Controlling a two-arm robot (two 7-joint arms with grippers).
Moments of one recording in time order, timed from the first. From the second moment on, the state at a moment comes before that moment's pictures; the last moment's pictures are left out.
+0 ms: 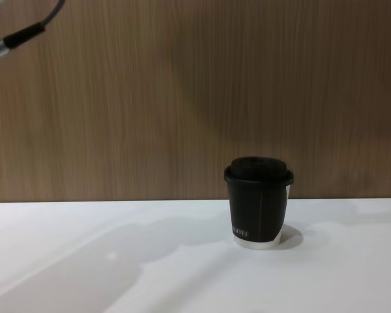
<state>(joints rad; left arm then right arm) -0.46 0.52 0.39 -1.71 -0.98 0.05 -1.01 0.40 0.58 -0.27 -1.62 0.96 -0.15 1.34</state>
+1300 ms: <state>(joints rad) -0.59 0.46 0.48 -1.64 -1.08 0.10 -1.11 0.40 0.58 -0.27 -1.62 0.96 -0.15 1.34</state>
